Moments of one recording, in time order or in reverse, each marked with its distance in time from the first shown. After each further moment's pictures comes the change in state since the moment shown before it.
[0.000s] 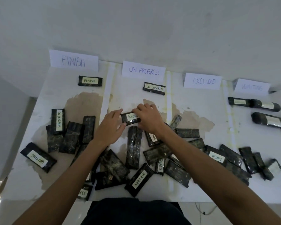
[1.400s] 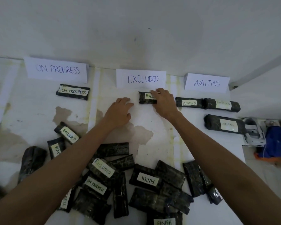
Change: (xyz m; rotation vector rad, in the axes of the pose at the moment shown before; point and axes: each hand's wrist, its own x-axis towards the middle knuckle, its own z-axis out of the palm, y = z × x) left_hand 0.205 0.220 0.233 0.230 -0.209 0.180; right_hand -0.095 0.387 0.055 0.165 0.043 0.385
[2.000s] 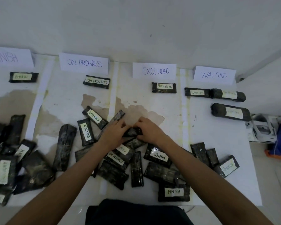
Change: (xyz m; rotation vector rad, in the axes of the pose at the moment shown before) left_hand -0.162 -0.012 0.006 0.168 -0.052 0.076; right_hand -0.128 -0.123 0.024 0.242 -0.368 -0.272
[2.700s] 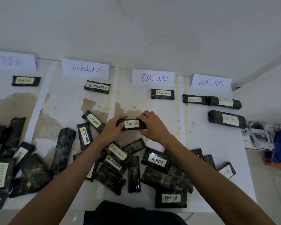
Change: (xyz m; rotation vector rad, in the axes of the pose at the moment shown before) left_hand 0.021 0.005 -0.027 -0.907 0.148 -0.433; right_hand -0.002 0.009 -0.033 -0.125 0.316 -0.094
